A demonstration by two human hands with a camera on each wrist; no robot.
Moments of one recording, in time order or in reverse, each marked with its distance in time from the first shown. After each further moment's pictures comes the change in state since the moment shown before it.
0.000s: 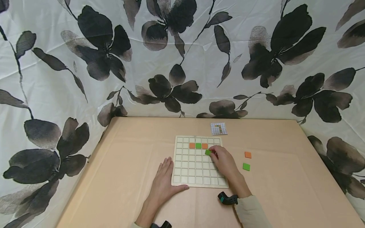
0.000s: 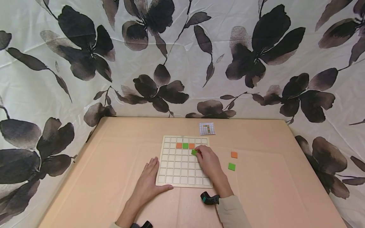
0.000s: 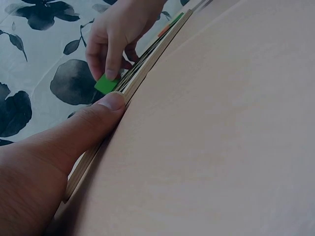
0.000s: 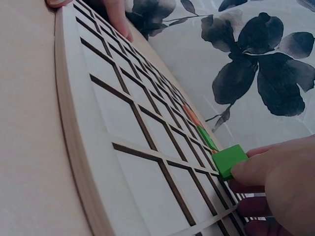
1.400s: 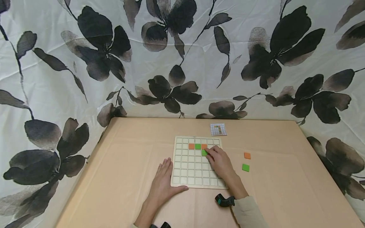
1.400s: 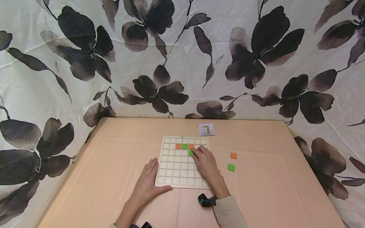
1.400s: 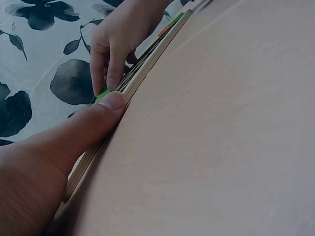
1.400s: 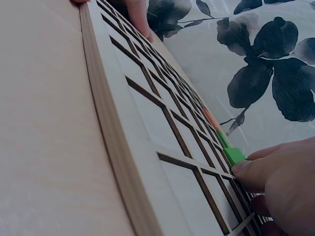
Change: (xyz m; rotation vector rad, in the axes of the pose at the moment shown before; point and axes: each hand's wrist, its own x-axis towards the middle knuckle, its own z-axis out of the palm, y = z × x) left_hand 0.000 0.001 0.000 -0.005 0.010 0.004; right_hand -0.001 0.000 0.012 -0.095 0.042 -0.112
